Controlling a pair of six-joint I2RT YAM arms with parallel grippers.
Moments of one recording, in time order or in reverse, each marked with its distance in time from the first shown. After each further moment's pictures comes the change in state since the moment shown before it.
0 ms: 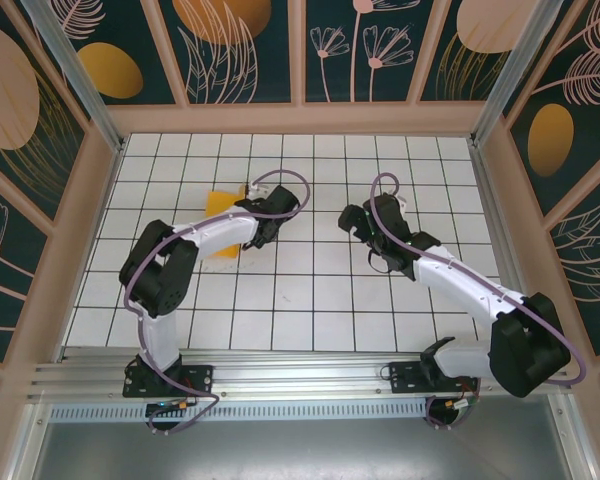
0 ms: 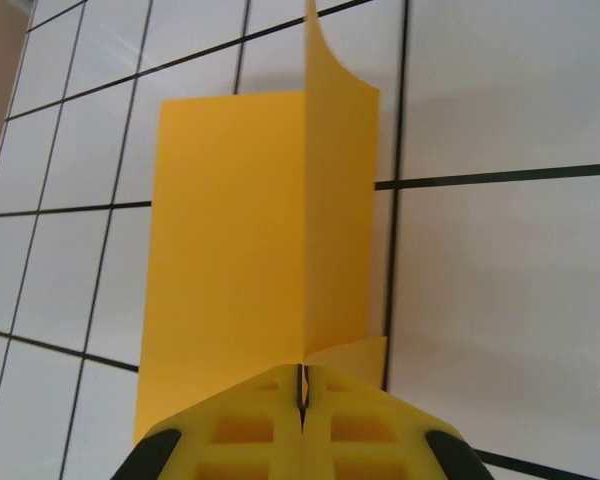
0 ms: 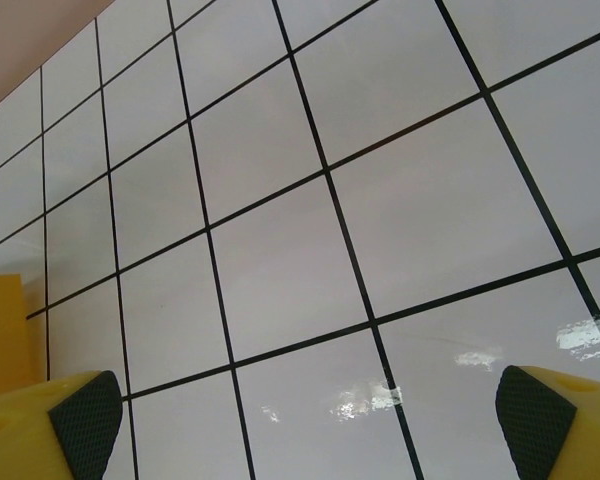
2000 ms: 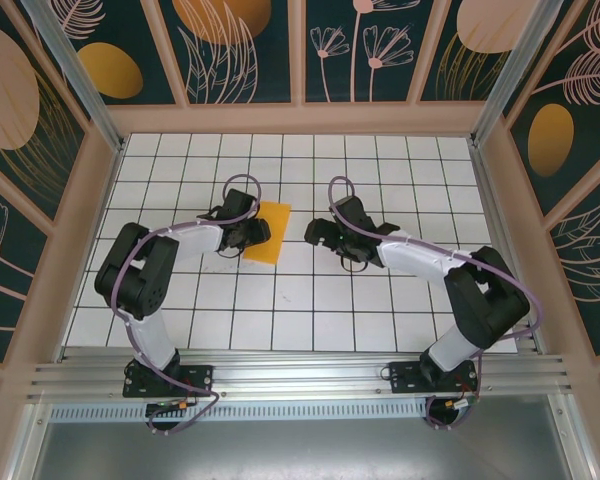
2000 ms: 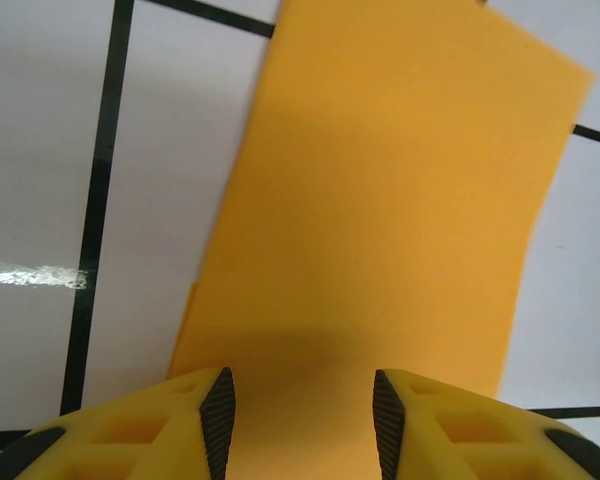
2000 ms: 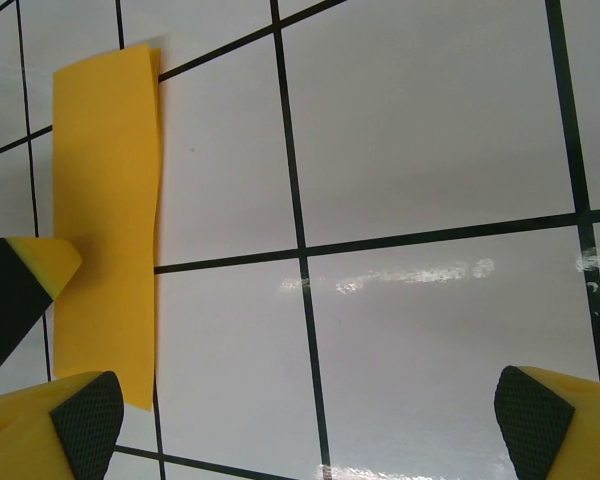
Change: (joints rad) left arm 0.236 -0.103 -0.335 0.500 0.853 -0.200; right arm 0.106 0.313 0.119 0.057 -0.224 -0.023
